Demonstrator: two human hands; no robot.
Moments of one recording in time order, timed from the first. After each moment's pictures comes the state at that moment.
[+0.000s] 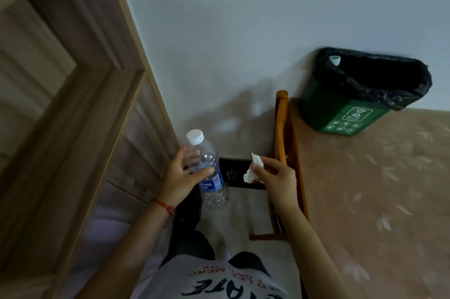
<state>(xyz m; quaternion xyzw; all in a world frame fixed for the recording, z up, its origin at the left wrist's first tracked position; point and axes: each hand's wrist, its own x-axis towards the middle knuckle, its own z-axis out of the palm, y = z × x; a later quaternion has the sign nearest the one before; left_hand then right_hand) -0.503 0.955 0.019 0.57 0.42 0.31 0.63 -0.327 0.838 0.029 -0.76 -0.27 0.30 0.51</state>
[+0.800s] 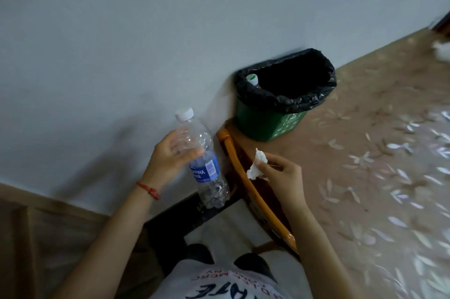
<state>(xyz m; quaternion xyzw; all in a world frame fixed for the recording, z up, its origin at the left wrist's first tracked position) -0.302 1.135 0.061 0.67 0.18 0.13 0.71 -0.239 0.904 0.055 -0.78 -0.03 0.13 0.61</state>
